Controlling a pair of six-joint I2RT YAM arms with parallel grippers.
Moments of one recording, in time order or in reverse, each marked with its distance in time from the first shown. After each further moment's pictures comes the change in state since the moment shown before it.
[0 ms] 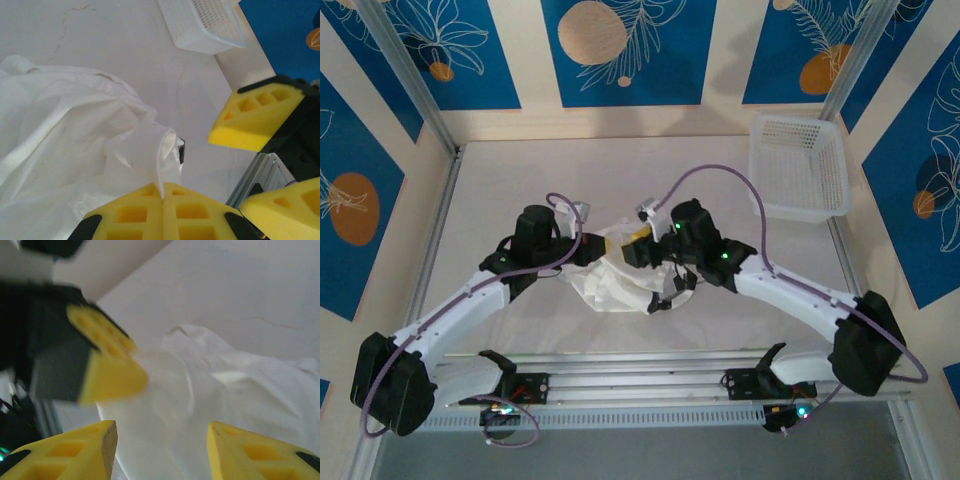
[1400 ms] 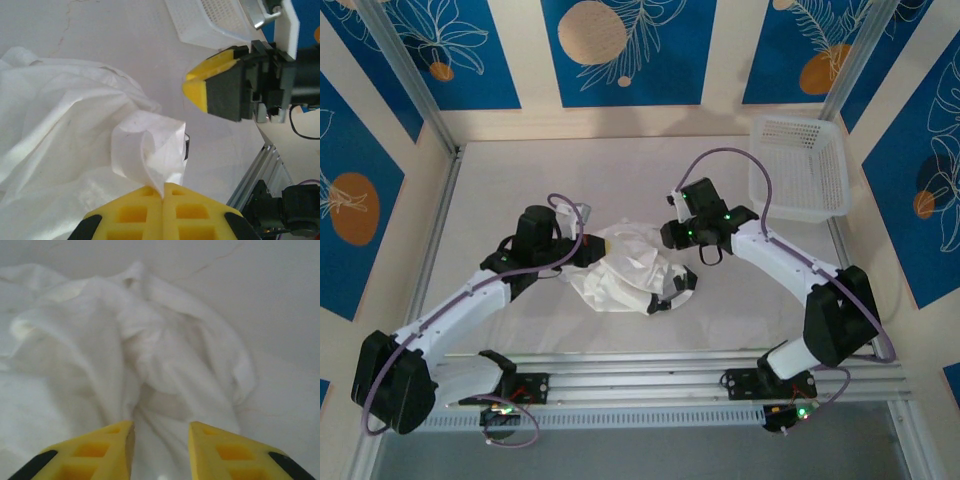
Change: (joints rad) left arm 0.000 0.010 0.000 -0.020 -0.001 0.012; right arm -0.224 0.158 0.168 -0.469 0.145 -0.049
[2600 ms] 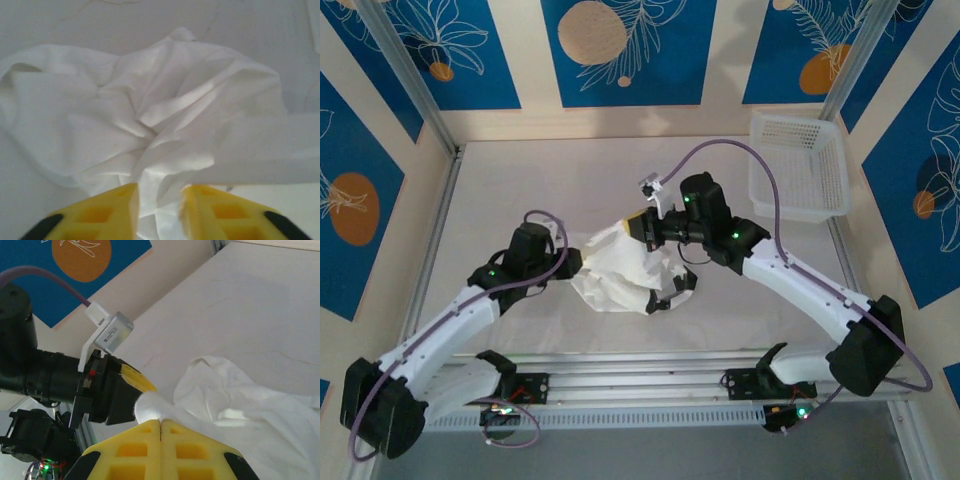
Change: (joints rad) left arm 0.001 -0.187 -0.069 -0.301 -0.457 -0.020; right arm 0.167 -0.153 0.024 0.337 -0.291 0.044
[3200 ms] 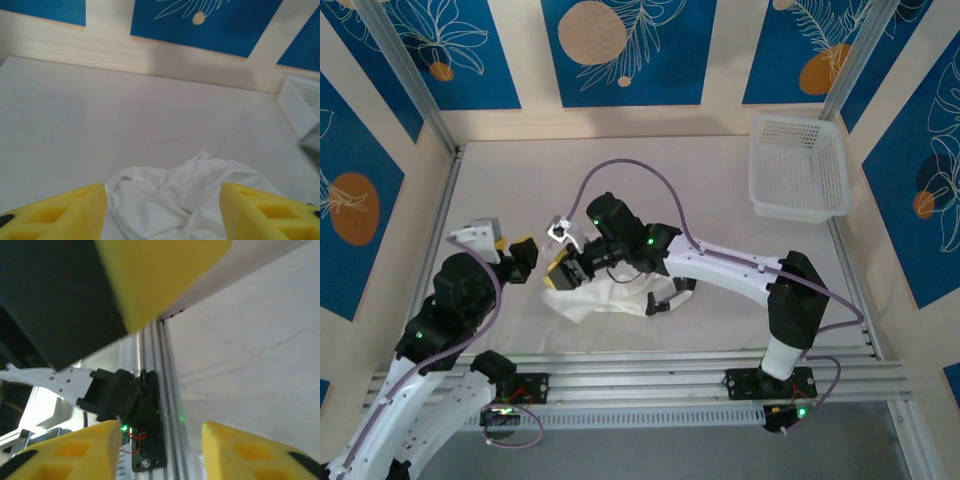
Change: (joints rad) left arm 0.001 -0.423 0.110 -0.138 -0.336 0.173; right arm 0.288 0.373 0.266 0.024 -0.183 0.005
